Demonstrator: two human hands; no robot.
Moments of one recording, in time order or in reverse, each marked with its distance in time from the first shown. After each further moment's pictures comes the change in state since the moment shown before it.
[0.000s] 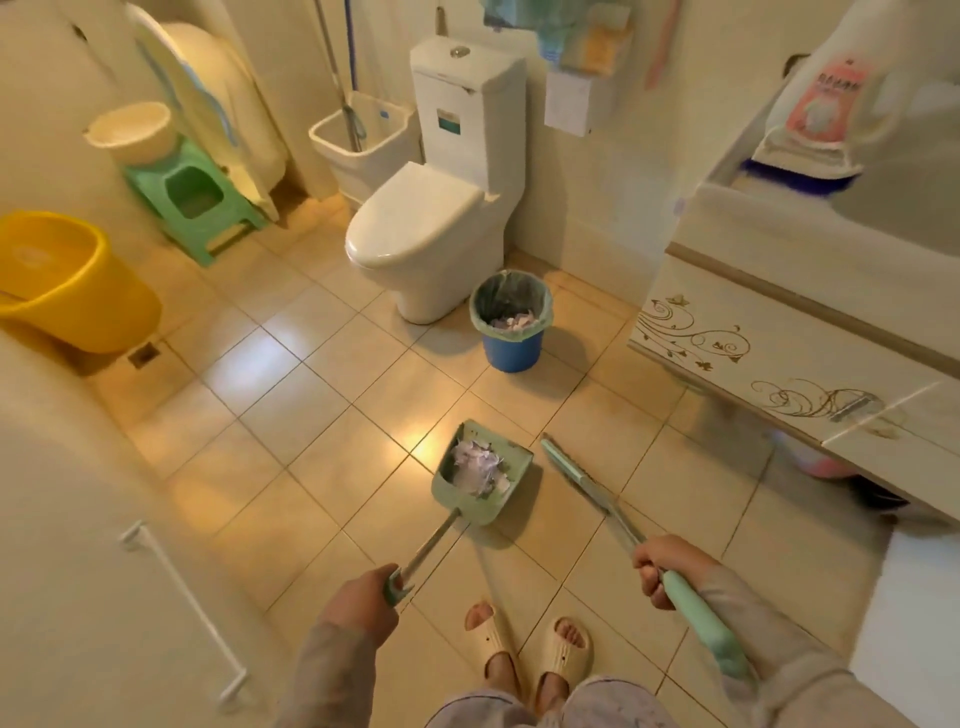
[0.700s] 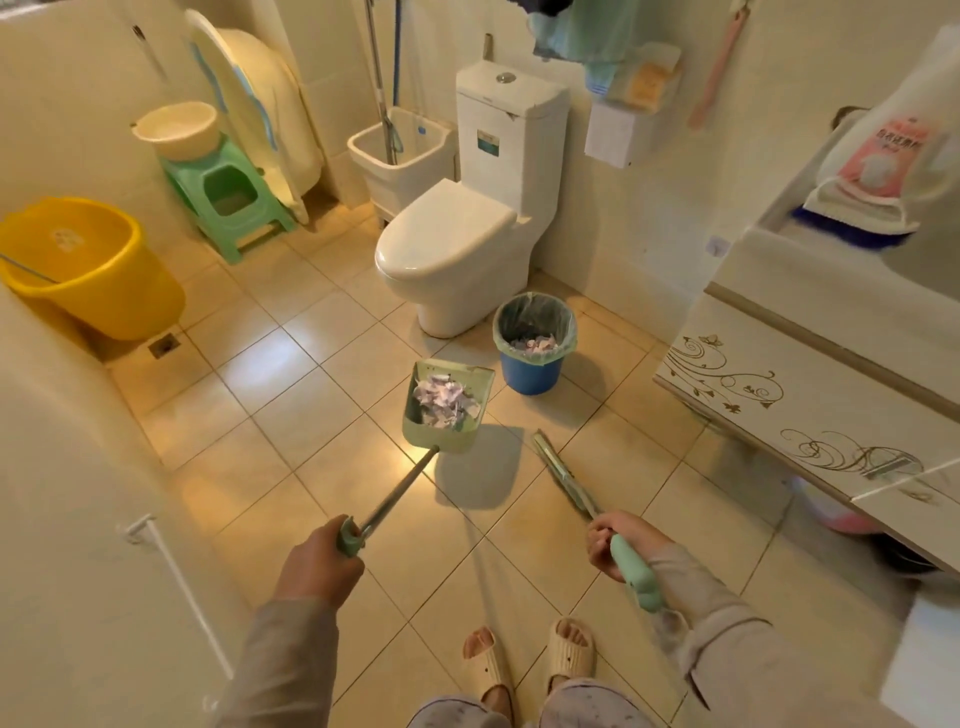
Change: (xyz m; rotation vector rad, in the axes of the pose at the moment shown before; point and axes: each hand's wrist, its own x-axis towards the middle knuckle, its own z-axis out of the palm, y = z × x) left_hand 0.014 -0.016 -0.079 -0.349 0.235 -0.098; right_hand 0.018 -0.071 0.080 0.309 -0.214 0.067
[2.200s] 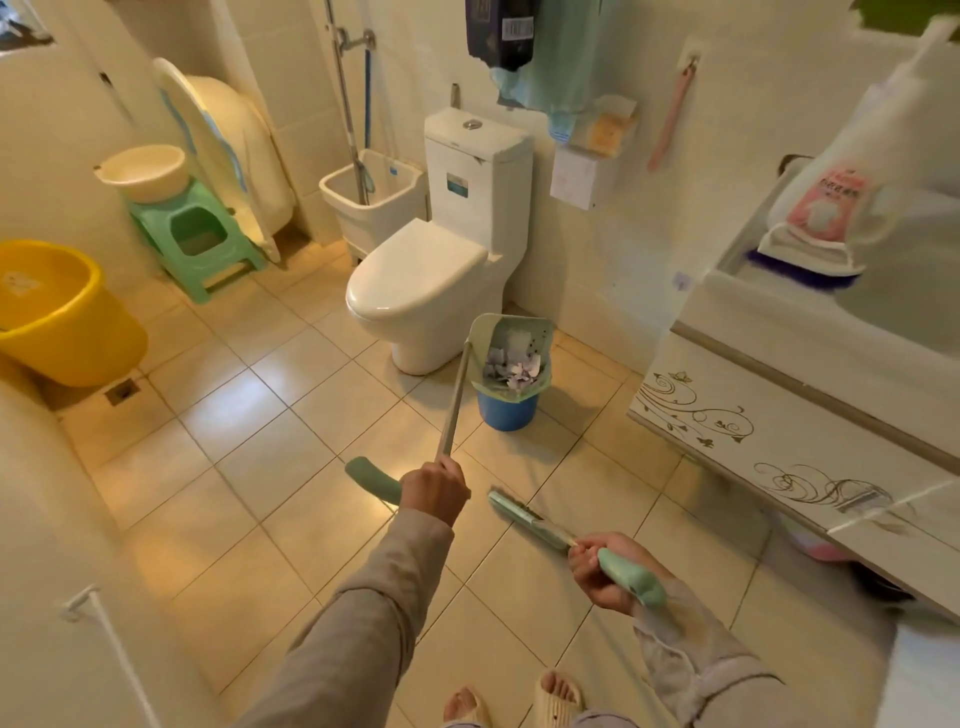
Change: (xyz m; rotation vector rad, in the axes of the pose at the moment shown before) left_hand 0.063 0.158 0.049 1.101 0.155 0.681; right_hand 0.009 -0.041 -0.008 0.382 -0.186 0.097
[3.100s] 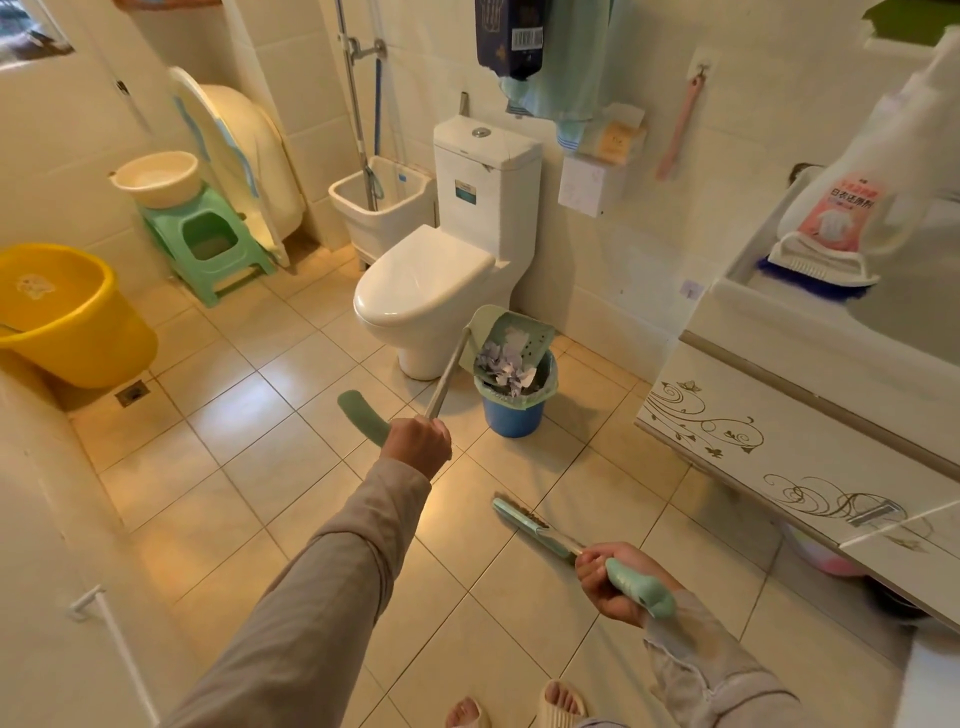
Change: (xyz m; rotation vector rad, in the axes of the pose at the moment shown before) left_hand 0.024 -0.047 -0.026 0.294 0.156 0.043; right_hand 0.003 -0.005 0.000 -0.026 0.003 -0.018
